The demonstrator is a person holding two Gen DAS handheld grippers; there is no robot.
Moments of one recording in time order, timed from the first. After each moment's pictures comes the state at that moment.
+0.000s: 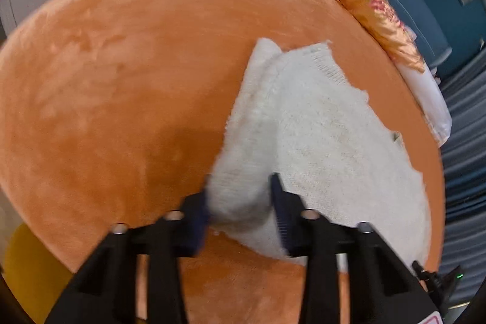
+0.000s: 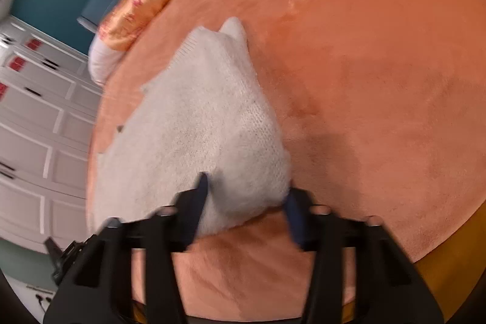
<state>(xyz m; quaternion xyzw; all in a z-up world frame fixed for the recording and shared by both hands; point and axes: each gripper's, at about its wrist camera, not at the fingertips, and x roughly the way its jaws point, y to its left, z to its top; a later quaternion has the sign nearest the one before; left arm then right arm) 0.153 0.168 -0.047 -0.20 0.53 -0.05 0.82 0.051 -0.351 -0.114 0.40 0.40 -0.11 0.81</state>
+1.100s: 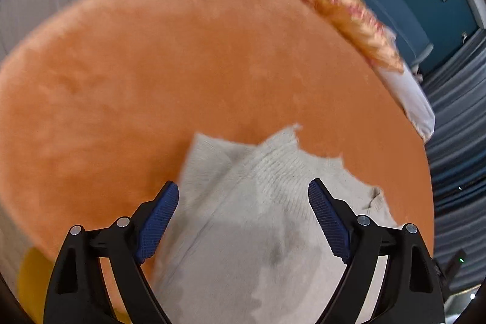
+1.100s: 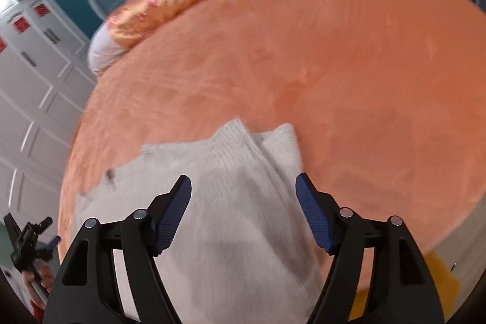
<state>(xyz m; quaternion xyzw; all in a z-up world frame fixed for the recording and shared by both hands) 0.185 0.155 -0.041 -0.20 0.52 -0.09 0.82 0.077 -0.339 -0.072 0.30 0.40 -0.15 0.85</state>
